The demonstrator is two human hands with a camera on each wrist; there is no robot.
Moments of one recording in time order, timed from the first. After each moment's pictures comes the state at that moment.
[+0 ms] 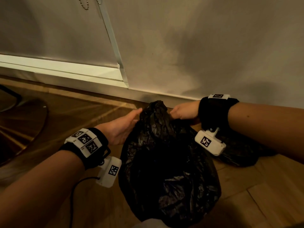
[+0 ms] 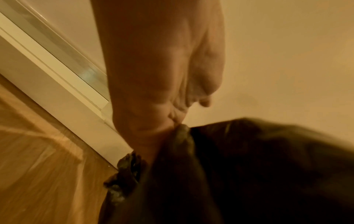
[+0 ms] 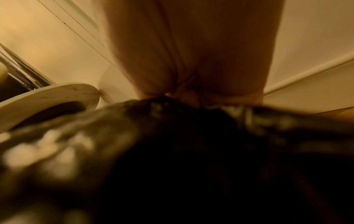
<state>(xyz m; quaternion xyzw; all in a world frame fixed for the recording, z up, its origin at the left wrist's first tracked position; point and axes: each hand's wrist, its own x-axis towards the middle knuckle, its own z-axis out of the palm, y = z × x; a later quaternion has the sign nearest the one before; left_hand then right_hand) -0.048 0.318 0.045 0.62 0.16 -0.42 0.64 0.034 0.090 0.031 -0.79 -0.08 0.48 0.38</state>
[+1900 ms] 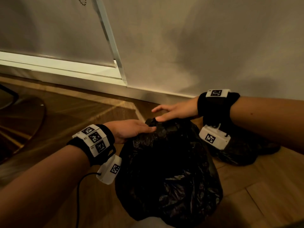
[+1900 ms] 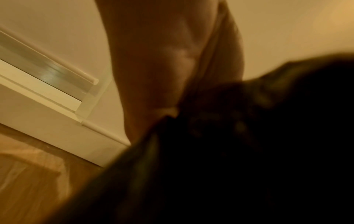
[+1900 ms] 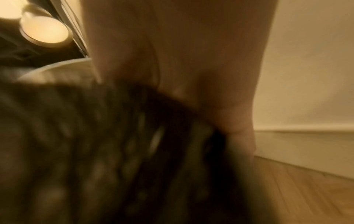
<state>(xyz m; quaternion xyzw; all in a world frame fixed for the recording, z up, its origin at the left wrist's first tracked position) -0.043 0.299 0.033 0.68 0.12 -0.46 0.56 0.028 0.100 0.055 -0.77 -0.19 0.52 0.32</state>
